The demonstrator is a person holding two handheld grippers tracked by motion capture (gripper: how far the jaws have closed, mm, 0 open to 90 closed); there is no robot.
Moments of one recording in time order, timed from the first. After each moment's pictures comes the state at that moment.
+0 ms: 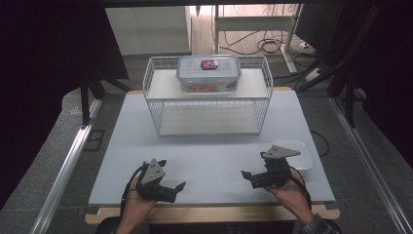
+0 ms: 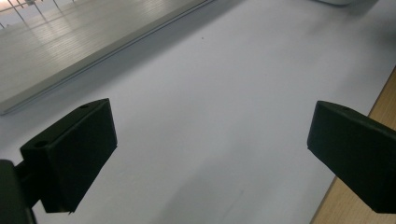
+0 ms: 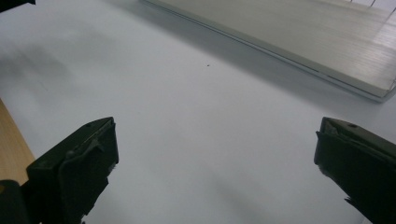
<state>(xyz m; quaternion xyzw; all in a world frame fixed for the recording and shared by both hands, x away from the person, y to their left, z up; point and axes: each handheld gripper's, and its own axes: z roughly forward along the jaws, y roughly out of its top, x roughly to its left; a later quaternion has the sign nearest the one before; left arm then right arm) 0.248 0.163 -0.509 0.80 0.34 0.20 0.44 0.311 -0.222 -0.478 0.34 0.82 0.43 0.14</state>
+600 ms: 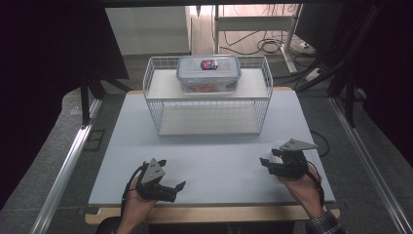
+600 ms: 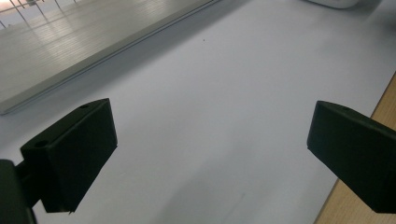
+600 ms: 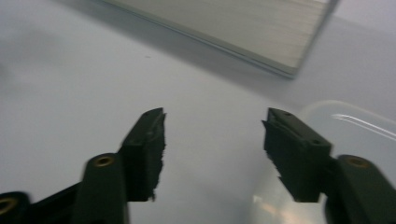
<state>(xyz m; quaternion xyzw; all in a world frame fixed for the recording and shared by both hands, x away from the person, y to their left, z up) 0.249 0.163 -0.509 0.80 0.34 0.20 0.45 0.325 -0.266 -0.462 0.39 0.81 0.39 0.19</state>
